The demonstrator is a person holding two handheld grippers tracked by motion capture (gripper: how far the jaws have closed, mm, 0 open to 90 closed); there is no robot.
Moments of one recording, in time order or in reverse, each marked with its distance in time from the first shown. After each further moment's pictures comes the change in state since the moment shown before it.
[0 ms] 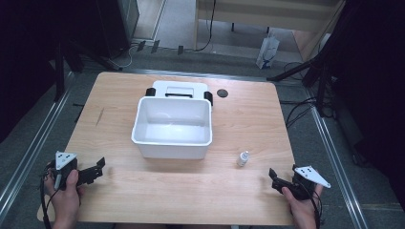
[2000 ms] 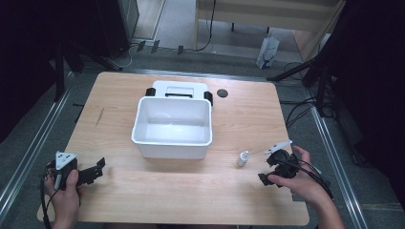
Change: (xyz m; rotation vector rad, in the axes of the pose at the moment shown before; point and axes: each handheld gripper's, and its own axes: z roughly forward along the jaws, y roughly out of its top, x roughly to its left) left arm 0.000 0.000 0.000 0.007 -0.002 -0.002; right arm 0.055 0.089 0.019 0.657 0.132 -0.479
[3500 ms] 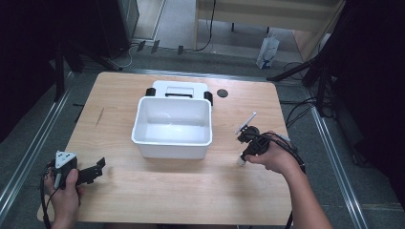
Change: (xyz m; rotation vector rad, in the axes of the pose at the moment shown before) left arm 0.002 0.001 0.002 0.021 -0.014 -0.011; right arm 0.023 0.102 0.007 0.193 0.098 -0.065
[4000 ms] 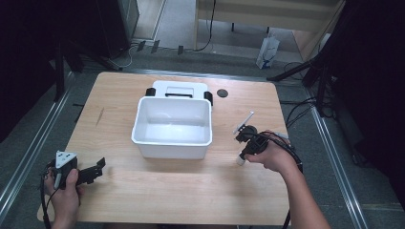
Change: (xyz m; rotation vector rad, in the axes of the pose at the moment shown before) left arm 0.000 0.000 0.000 0.000 0.001 0.003; right arm 0.001 0.005 0.001 -0.007 0.009 -0.032
